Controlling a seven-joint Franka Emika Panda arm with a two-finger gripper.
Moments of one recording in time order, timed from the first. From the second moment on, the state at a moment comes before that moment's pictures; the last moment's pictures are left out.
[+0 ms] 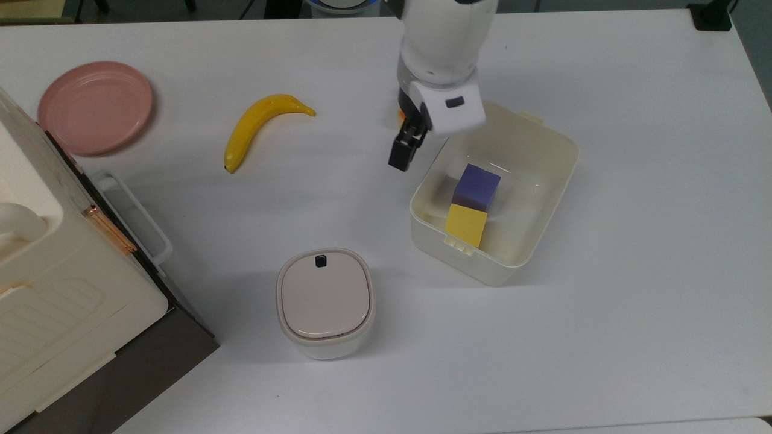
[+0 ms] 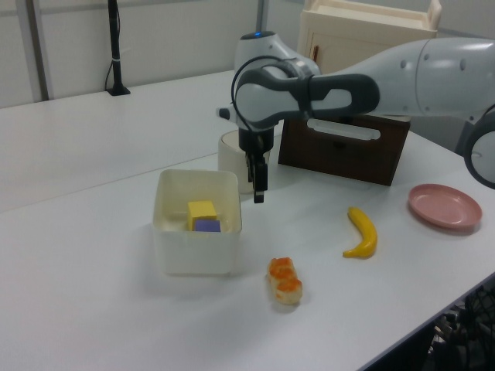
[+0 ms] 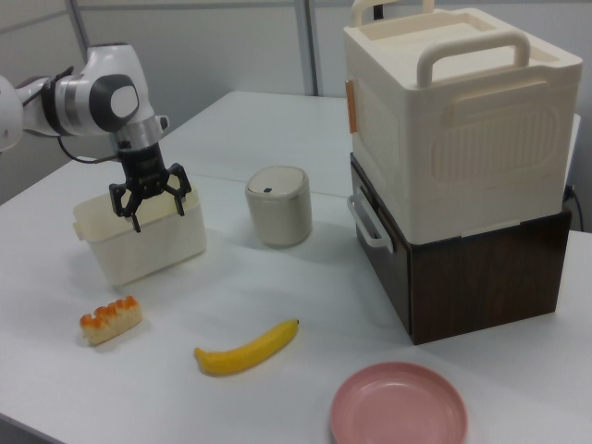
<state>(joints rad) 0.26 0.33 0.00 -1.59 -0.06 1.84 -0.85</state>
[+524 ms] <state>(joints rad) 0.32 0.41 0.00 -1.59 -0.09 1.93 -0.81</state>
